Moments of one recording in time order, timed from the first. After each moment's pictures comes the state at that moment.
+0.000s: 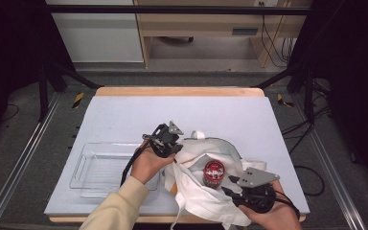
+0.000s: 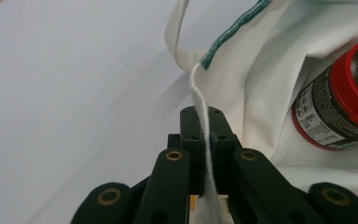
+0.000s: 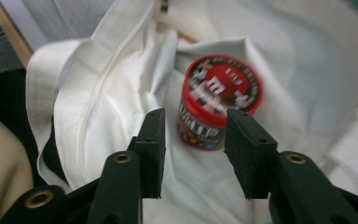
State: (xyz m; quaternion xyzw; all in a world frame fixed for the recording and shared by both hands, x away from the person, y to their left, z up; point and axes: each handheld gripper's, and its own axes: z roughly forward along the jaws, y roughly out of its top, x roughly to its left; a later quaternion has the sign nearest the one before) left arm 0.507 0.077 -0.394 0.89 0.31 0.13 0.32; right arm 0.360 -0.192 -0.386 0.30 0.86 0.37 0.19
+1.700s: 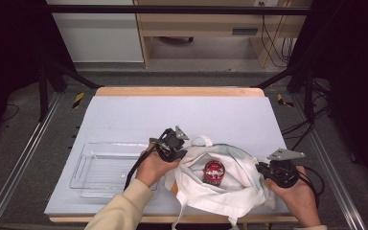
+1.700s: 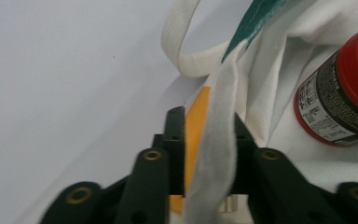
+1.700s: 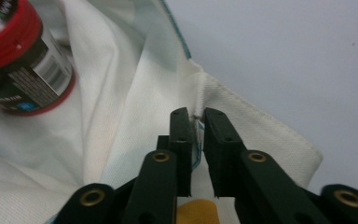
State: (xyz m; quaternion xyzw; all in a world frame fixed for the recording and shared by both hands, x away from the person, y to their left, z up) left arm 0.503 0.063 -0.408 0.90 0.30 0.14 0.29; right arm 0.425 -0.283 -0.428 0.45 0.81 0.32 0.21
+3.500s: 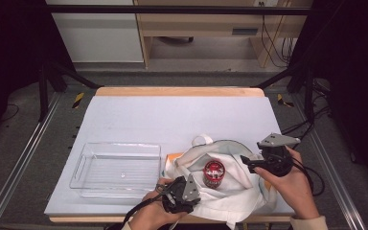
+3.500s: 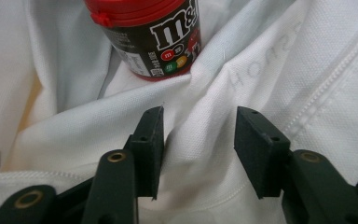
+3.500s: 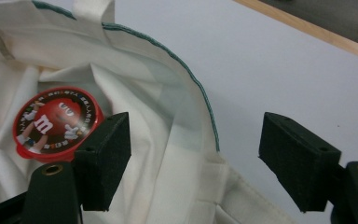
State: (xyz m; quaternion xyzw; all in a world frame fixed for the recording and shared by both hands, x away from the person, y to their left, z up) left arm 0.386 0.046 -0.449 0.93 0.14 0.14 0.32; right arm 0.440 -0.247 -0.376 0.41 0.81 0.35 0.23
